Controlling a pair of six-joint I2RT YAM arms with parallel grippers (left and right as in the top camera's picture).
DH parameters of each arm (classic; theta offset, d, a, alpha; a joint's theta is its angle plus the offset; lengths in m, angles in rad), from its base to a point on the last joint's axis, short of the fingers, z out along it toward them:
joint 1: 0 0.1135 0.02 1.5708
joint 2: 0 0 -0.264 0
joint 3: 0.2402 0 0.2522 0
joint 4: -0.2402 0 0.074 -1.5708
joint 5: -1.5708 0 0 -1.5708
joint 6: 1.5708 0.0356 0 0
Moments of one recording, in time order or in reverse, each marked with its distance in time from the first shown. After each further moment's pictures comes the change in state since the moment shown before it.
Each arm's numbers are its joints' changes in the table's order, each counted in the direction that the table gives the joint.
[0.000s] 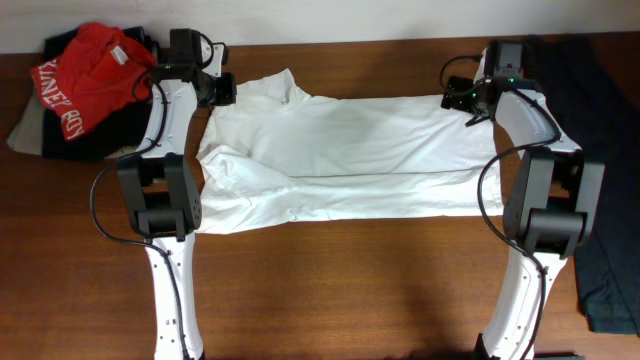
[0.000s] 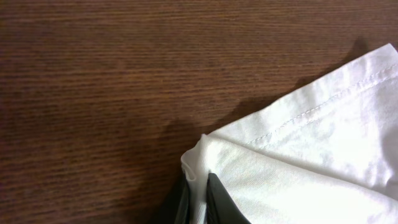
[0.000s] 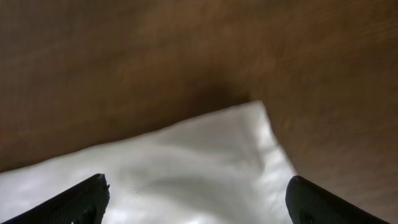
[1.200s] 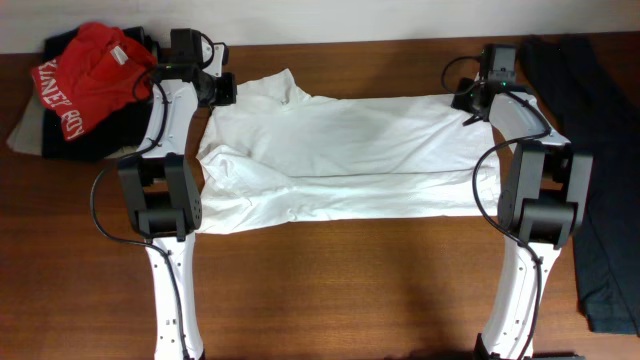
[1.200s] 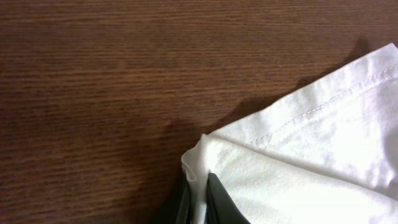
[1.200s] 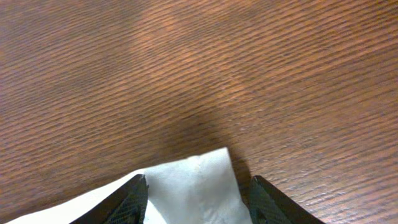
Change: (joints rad) left arm -0.001 0.000 -0.001 0.002 0.011 0.000; right arm -0.003 -0.096 0.036 0.091 -0.109 0.044
